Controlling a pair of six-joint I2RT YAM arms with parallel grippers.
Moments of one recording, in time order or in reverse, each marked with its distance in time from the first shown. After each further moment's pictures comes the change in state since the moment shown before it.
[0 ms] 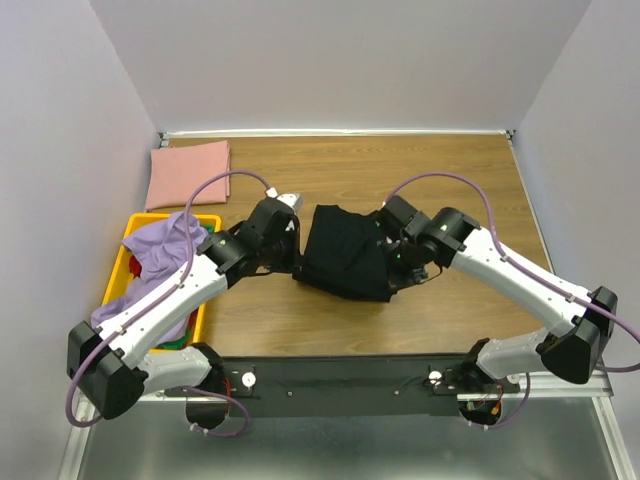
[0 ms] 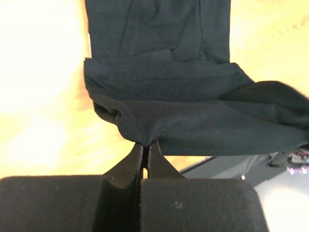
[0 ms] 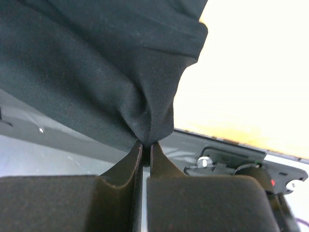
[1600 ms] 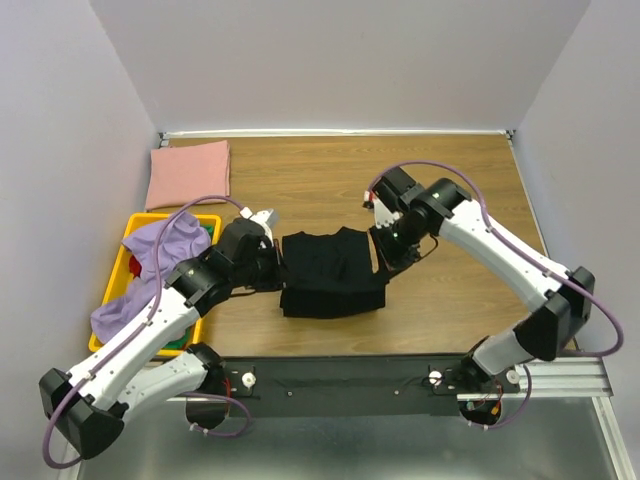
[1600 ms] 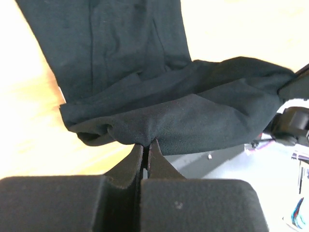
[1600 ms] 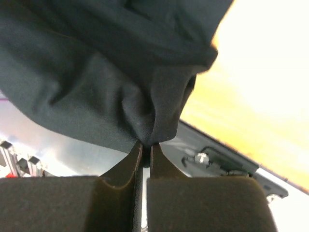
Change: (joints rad) left arm 0.025 -0.256 -0.155 -0.009 0.123 -0.154; right arm -0.155 0.140 0.164 -0.069 -0.314 -0.318
